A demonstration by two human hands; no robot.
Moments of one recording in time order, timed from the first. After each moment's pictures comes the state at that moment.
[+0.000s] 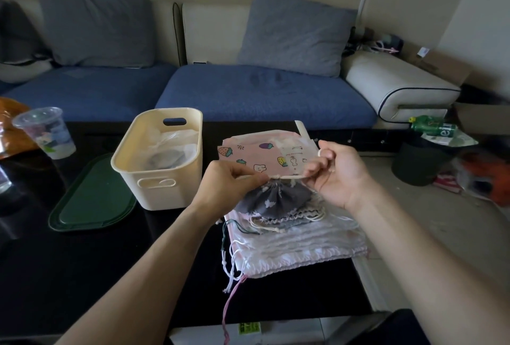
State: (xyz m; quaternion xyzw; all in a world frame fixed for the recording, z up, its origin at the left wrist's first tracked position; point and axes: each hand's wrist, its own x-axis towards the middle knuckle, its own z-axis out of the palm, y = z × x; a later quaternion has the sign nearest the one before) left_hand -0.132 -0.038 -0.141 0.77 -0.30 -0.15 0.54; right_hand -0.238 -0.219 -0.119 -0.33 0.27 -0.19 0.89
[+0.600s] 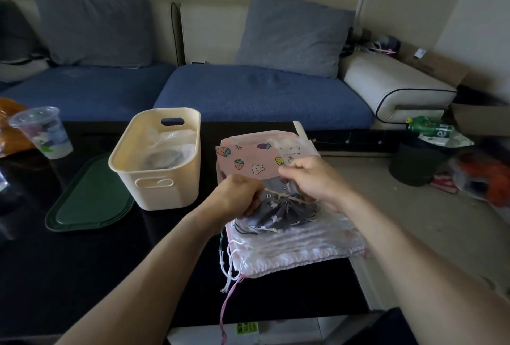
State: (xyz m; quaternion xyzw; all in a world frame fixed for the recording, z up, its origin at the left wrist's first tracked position) left_hand -0.146 -0.045 -0.138 0.79 -0.26 -0.30 0.47; right_hand -0.237 -0.198 -0.121 -0.86 0.27 -0.07 0.43
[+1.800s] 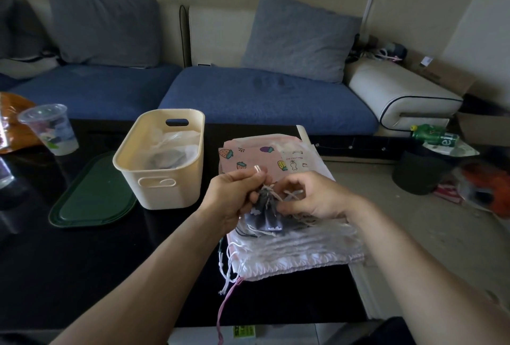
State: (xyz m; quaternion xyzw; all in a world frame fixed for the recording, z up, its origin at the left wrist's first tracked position) left_hand -0.148 -0.050 -0.147 0.56 -0.10 -0.36 0.74; right_hand -0.243 -0.219 -0.139 -0.88 0.08 0.04 0.48
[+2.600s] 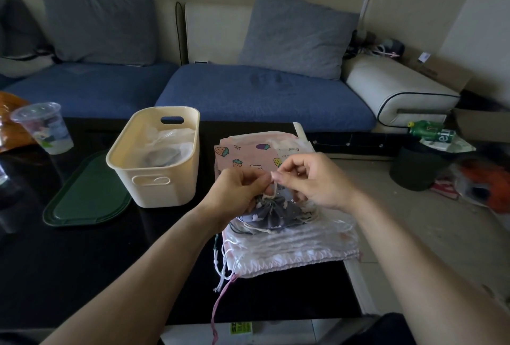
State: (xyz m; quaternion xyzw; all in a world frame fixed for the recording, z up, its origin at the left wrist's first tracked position) left_hand -0.154 -0.052 -0.144 0.69 -0.27 -0.29 0.60; right_hand -0.251 -0.211 -0.122 -0.86 0.08 -0.11 0.49
